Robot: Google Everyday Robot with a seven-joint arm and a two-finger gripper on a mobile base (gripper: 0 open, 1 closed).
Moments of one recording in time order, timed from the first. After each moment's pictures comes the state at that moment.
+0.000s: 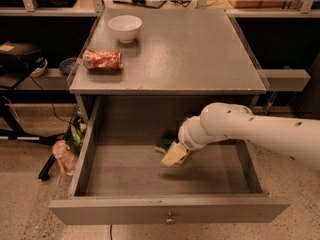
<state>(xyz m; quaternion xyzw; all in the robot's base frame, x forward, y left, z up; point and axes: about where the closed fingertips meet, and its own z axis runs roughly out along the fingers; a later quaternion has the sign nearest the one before) 0.587 -0.056 0.635 -0.50 0.81 0.09 0.30</state>
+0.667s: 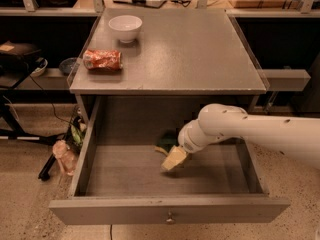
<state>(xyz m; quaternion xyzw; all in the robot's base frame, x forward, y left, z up) 0.587 -0.058 0.603 -0.49 0.82 0.11 0.26</state>
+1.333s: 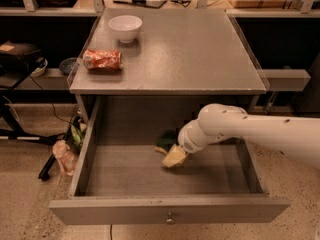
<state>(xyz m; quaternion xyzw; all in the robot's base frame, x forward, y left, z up) 0.587 -0.058 0.603 -0.49 0.82 0.11 0.26</state>
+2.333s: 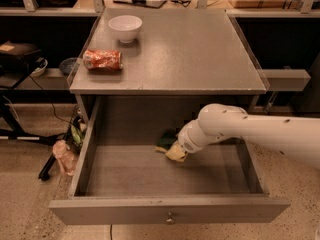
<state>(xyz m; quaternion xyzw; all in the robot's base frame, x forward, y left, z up) 0.587 -0.058 0.603 -0.49 0.82 0.11 0.26</state>
